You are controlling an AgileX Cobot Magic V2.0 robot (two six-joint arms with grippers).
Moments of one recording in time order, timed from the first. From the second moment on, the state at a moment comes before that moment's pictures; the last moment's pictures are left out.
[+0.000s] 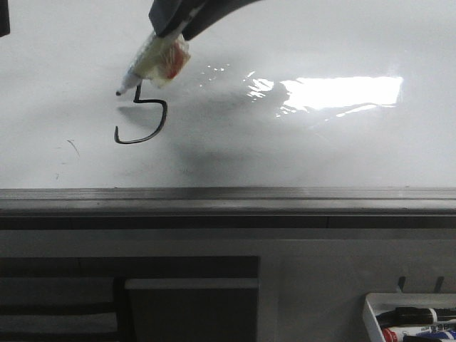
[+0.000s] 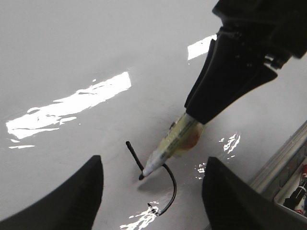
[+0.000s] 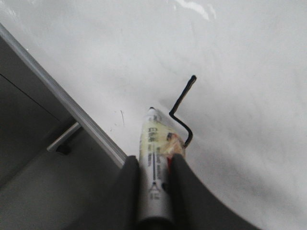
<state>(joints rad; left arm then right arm) -0.54 0.74 -0.21 0.40 -0.49 -0.15 0.69 1.42 -1.20 0.20 0.50 -0.09</state>
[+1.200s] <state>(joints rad) -0.54 0.74 -0.21 0.40 -0.49 -0.15 0.62 1.43 -1.20 0.21 0.43 -0.10</state>
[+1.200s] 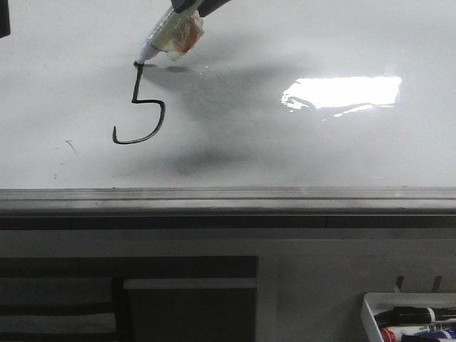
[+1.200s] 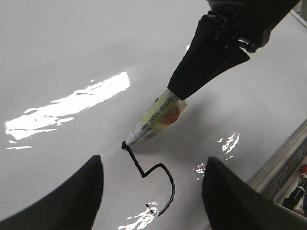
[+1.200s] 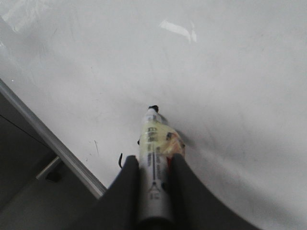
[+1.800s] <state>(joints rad) -0.54 0.75 -0.21 0.51 -0.52 -0.15 0.56 1.36 -1.20 0.22 0.55 -0.10</state>
